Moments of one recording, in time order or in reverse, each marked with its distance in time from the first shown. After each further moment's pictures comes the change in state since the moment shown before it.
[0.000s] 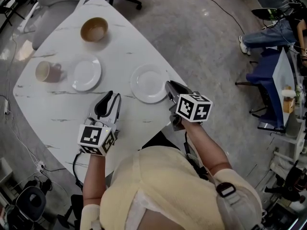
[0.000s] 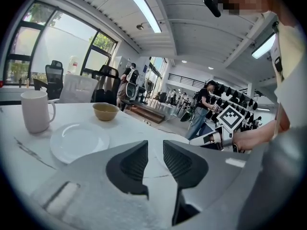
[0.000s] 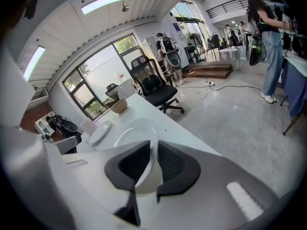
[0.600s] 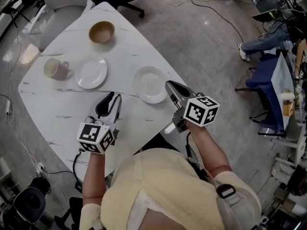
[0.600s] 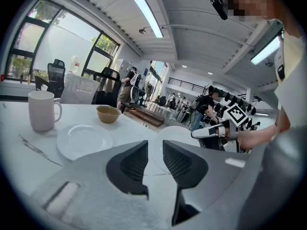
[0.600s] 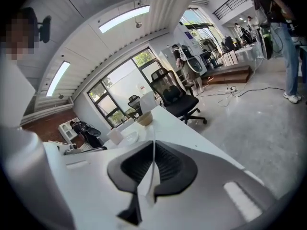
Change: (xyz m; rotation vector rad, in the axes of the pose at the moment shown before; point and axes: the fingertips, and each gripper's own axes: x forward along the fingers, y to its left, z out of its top) left arm -0.023 0.000 0.007 -0.031 -0.044 -0.020; right arm -0.036 0.057 0.031 -0.046 -0.132 0.258
